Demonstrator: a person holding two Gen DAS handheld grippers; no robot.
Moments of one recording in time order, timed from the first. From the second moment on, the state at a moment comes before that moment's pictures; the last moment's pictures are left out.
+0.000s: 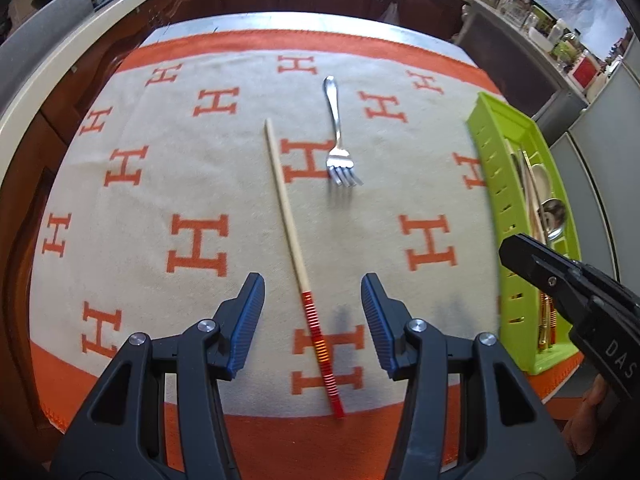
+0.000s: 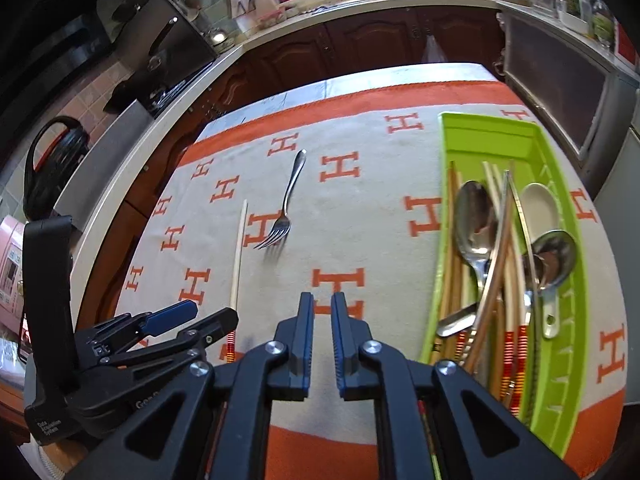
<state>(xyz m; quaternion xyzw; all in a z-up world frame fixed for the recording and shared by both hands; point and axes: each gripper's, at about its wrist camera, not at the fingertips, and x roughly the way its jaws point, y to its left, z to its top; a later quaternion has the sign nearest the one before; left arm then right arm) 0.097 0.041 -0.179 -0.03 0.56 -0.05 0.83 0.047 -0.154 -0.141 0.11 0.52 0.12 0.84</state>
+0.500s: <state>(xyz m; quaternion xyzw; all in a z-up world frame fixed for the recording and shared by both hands) 0.110 0.056 -0.208 -0.05 0.57 -0.02 0.82 0.053 -0.147 -0.168 0.12 0.54 0.13 0.82</state>
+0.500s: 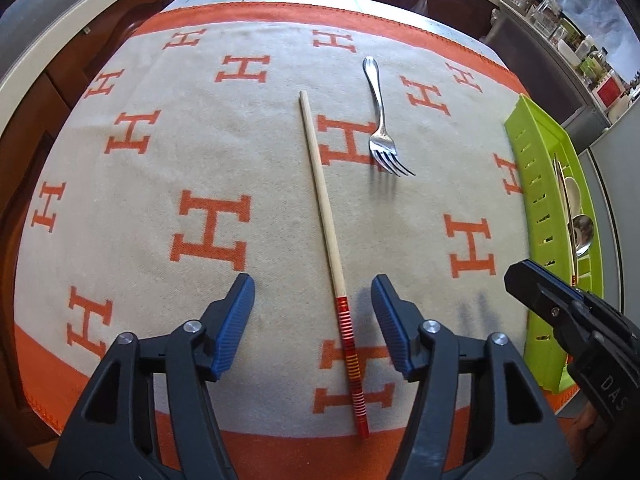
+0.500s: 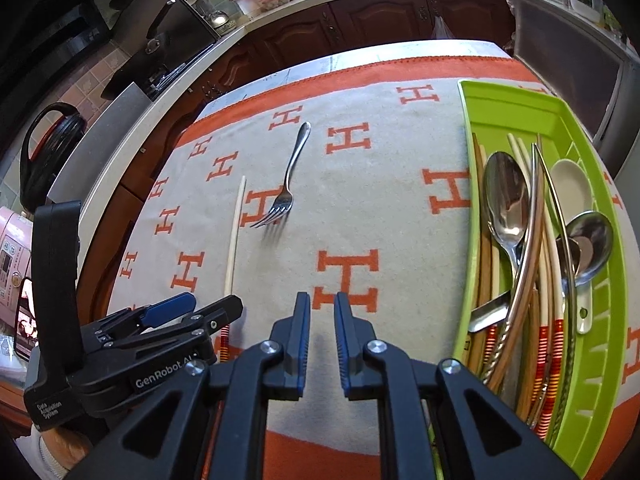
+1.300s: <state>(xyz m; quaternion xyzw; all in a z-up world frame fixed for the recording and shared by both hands) 0.115 0.080 -0.195 -0.10 0.54 -0.03 0.83 0.101 -0.145 -0.189 0.24 0.58 0.17 0.76</state>
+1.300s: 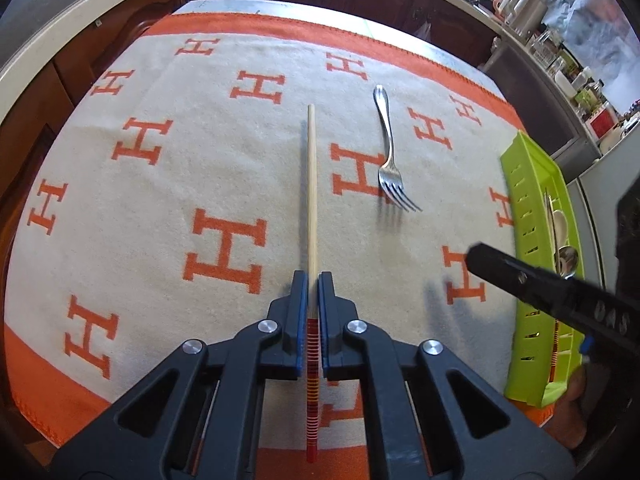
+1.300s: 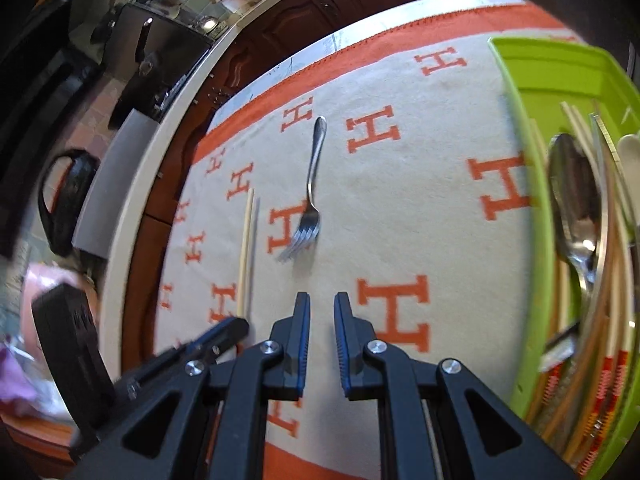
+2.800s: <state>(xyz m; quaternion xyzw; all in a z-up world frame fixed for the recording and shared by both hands) 0.111 0.090 -0.155 -0.12 0.51 -0.04 0.85 0.101 -0.175 -0.201 0.44 0.55 0.15 0.69</state>
